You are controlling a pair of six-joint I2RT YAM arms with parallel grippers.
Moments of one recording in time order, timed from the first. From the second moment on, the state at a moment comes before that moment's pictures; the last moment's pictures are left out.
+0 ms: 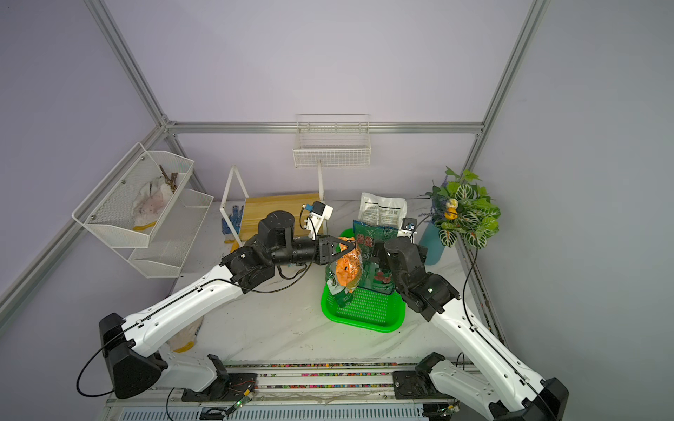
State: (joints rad) left arm -0.82 1.42 1.36 -0.11 0.47 -0.73; right arm 0.55 0.98 1.00 -0.51 0.56 0.44
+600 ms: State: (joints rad) left arm -0.86 1.61 1.24 0.08 0.51 -0.90; right arm 0.54 0.95 0.98 -0.52 0.57 0.45
